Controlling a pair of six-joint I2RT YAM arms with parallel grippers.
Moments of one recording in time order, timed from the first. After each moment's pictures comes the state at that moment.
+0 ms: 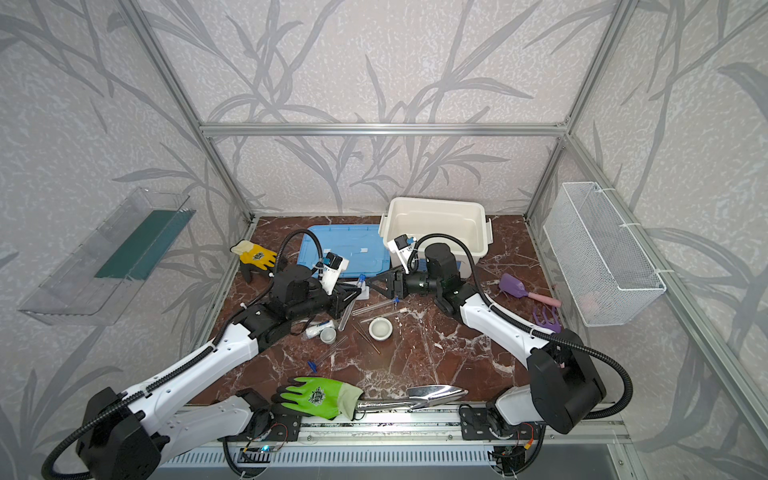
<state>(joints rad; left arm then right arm) -0.57 1.08 0.77 -0.14 0.32 -0.20 0.56 1.42 0.91 0.23 -0.78 0.53</state>
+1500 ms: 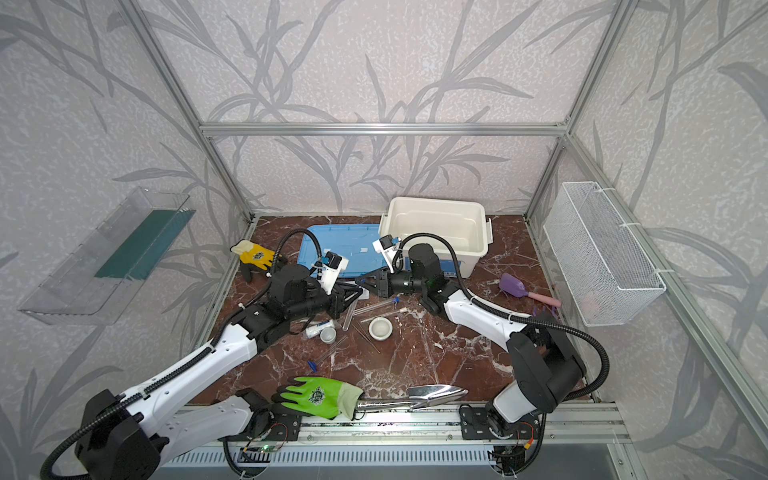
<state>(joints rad) -0.57 1.08 0.77 -0.13 0.36 -0.20 0.63 1.54 0.95 0.35 -0.73 0.61</state>
